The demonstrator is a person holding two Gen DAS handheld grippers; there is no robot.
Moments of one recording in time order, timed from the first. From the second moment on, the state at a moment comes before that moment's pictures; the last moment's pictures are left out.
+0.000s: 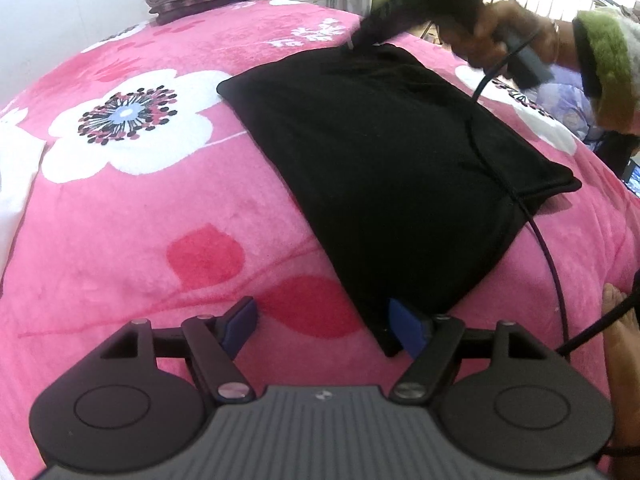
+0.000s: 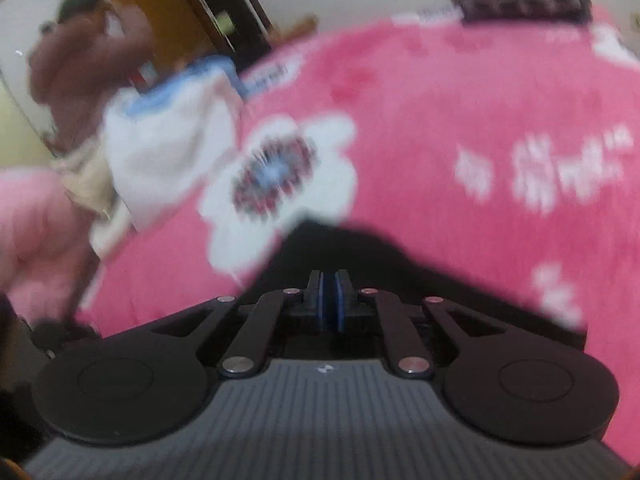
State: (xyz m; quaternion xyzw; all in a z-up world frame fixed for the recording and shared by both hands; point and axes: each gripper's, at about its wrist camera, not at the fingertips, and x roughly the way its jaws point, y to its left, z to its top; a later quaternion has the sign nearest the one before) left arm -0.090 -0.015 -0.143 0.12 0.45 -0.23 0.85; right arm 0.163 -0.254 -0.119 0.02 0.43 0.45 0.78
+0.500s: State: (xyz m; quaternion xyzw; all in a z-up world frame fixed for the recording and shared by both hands) left arm -0.090 -0.015 -0.143 0.12 0.45 -0.23 0.85; right arm 0.140 -0.316 -0.111 0.02 0.42 0.42 0.81
